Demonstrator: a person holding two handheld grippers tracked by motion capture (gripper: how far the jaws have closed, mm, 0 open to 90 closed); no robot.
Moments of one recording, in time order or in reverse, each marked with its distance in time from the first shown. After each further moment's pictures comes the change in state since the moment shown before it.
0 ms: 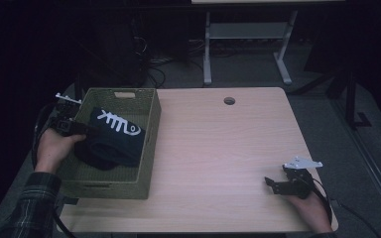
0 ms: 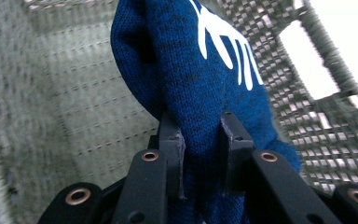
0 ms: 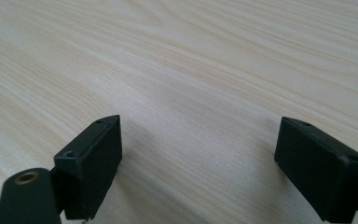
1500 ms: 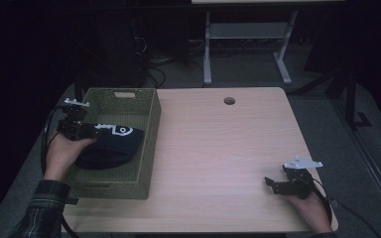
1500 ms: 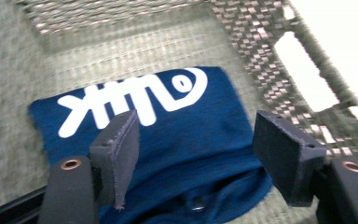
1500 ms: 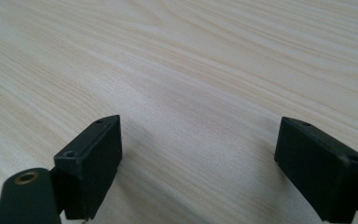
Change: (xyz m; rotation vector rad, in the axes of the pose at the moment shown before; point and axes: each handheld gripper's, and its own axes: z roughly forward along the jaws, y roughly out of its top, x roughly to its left) left arm -0.039 -0.003 0.004 -0.090 0.053 0.048; right arm 0.000 0.000 0.000 0.002 0.000 -0.001
